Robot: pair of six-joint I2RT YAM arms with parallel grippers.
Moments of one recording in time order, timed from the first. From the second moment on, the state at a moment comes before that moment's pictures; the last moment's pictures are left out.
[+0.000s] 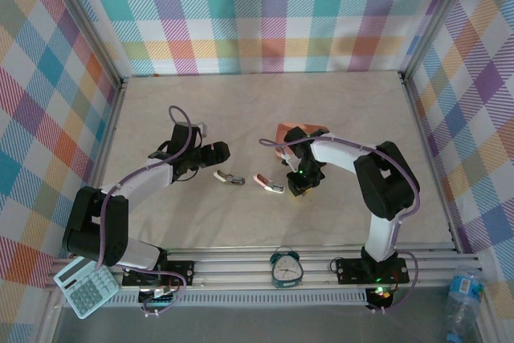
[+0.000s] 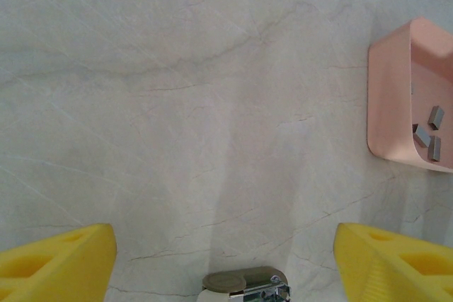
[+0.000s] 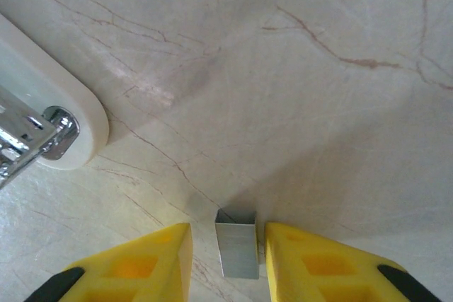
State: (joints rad) left arm -0.30 1.43 0.80 -0.19 0.21 -0.52; right arm 0.58 1.85 1.17 -0.93 -0.14 0.02
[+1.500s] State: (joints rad) left arm -0.30 1.42 0.78 -0.19 0.21 -0.52; right arm 0.61 1.80 1.13 -0.92 -0.10 0.02
